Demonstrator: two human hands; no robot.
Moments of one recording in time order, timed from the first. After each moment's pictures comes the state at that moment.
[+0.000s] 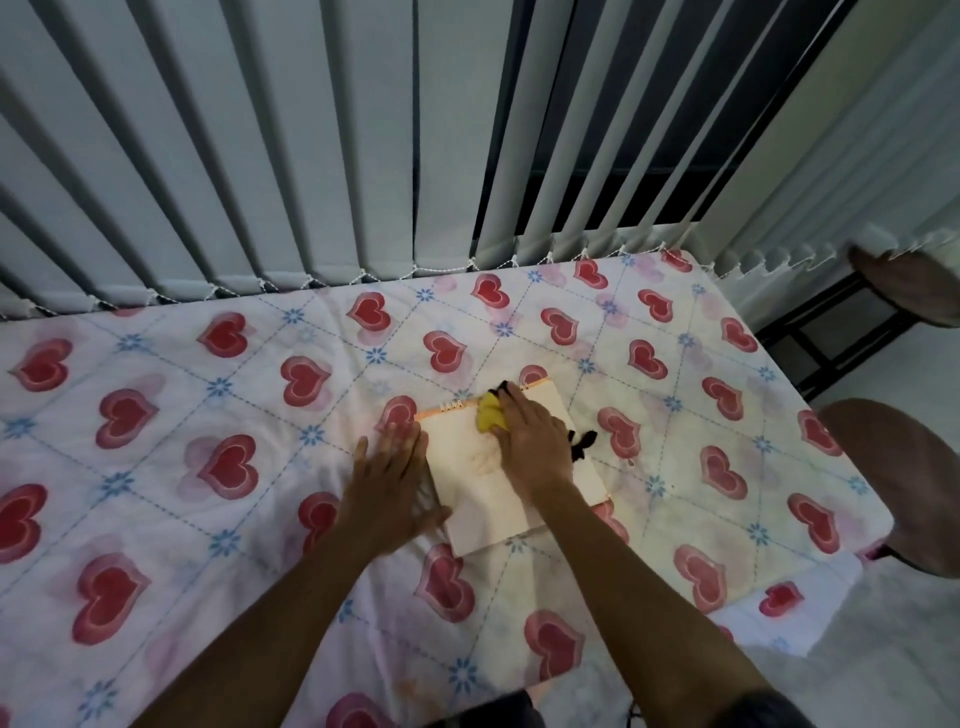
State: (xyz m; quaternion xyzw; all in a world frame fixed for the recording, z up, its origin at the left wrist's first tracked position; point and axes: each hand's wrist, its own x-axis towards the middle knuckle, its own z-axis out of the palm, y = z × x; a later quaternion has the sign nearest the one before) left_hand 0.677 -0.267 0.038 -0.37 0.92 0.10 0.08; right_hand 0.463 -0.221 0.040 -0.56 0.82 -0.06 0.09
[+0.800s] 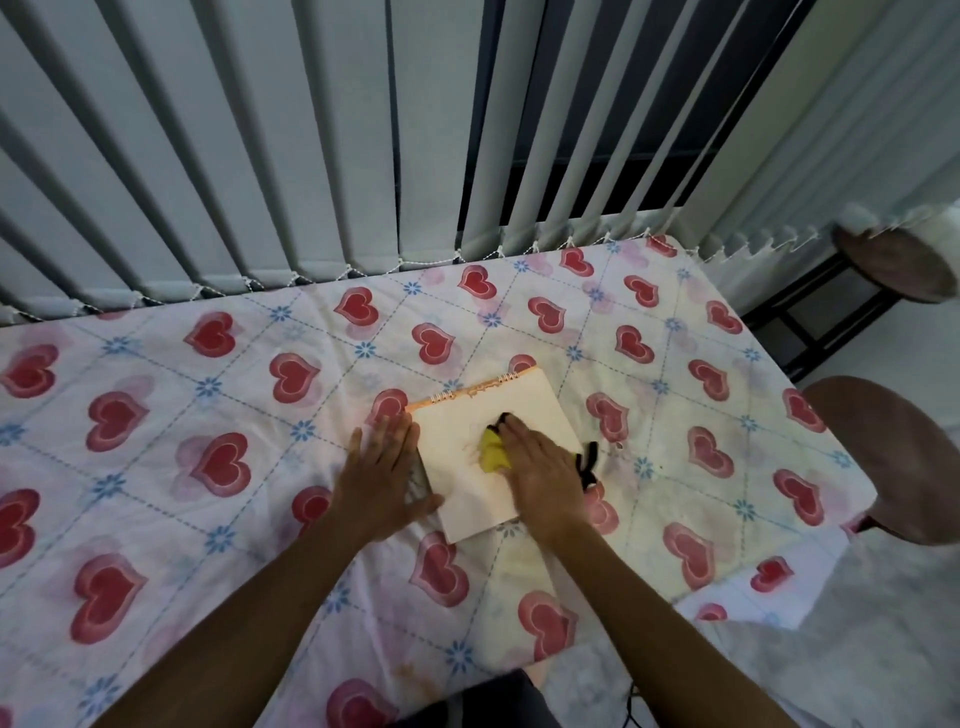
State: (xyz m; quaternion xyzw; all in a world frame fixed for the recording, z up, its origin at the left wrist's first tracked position) left_hand 0.676 -0.267 0.044 -0.37 0.92 0.09 0.07; right_hand 0.472 -0.156 0.033 -0.60 0.80 -0.05 0.09
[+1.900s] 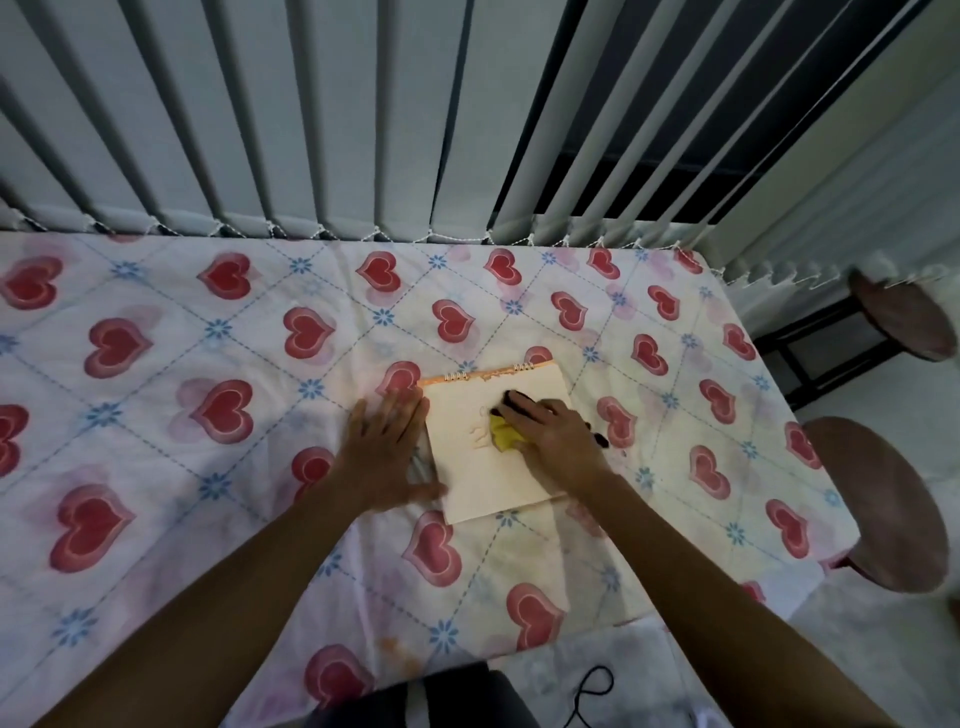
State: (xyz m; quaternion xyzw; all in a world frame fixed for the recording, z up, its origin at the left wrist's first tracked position) left_hand 0.677 -0.276 0.007 -0.38 0.92 0.14 0.05; right_hand 0.434 -0.188 0.062 -0.72 0.69 -0.04 0.07
